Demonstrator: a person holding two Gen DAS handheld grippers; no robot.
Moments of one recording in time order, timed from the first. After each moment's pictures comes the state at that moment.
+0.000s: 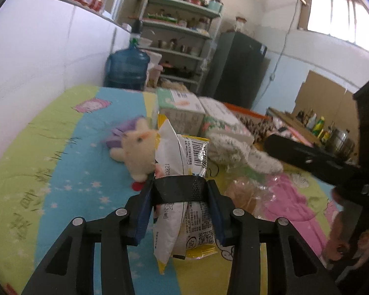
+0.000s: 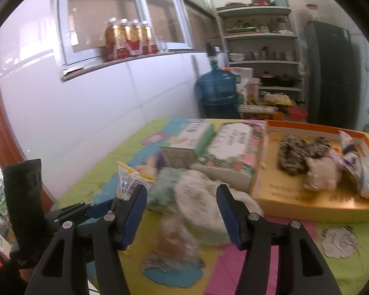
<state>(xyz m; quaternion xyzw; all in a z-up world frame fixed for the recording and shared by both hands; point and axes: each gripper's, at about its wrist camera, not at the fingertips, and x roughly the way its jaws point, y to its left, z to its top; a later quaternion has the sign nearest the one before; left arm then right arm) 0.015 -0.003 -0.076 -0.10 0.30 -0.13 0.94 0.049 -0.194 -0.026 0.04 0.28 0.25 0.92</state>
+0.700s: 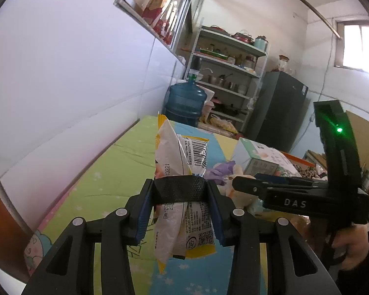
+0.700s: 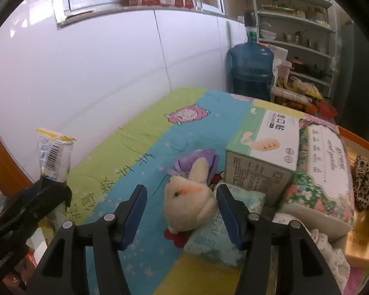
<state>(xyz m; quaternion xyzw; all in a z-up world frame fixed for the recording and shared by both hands) -0.015 0.099 -0.061 -0.14 0.23 0.00 0.96 0.124 -0.066 -0.054 -0.04 0.37 0.29 0.88</state>
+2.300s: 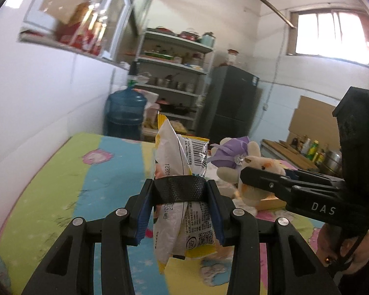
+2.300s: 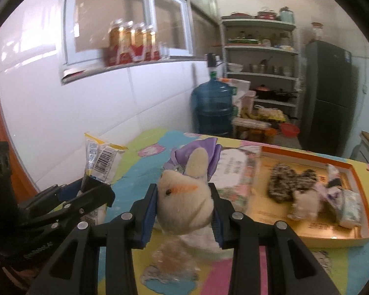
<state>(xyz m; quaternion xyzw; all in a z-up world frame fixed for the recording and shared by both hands) 0.002 0.001 -0.017 -0.09 0.20 -0.14 0.96 0.047 -0.192 0.016 0.00 0.27 0.21 0.94</state>
